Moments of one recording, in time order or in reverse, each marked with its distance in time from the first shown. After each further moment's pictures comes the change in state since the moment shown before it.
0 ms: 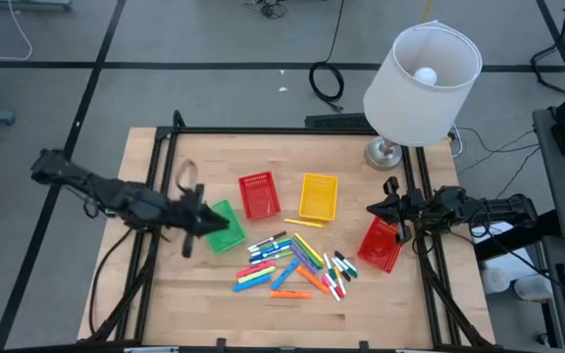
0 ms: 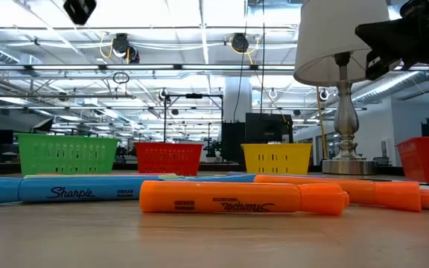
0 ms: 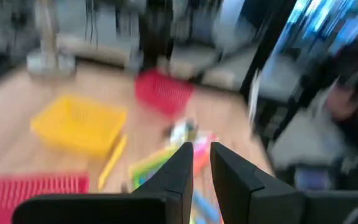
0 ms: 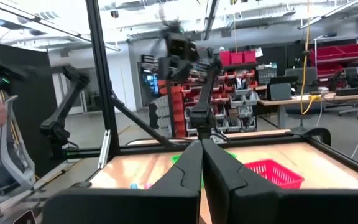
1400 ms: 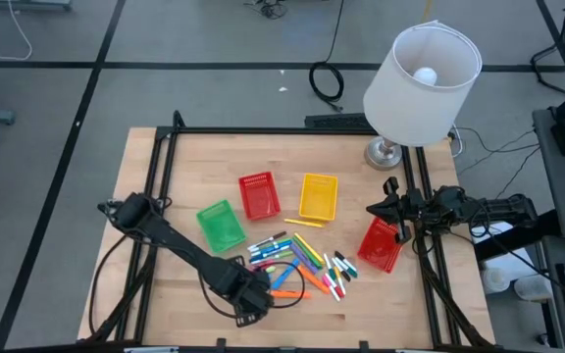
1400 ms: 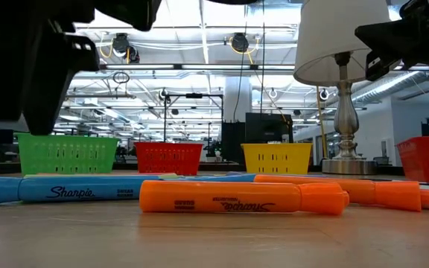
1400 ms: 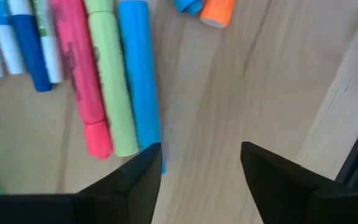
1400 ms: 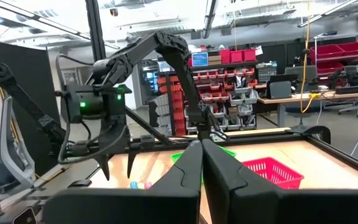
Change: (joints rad) left arm -0.142 1.152 0.788 -0.766 0.325 -0.473; right arm 0.000 0.000 0.000 -0.004 0.000 0.000
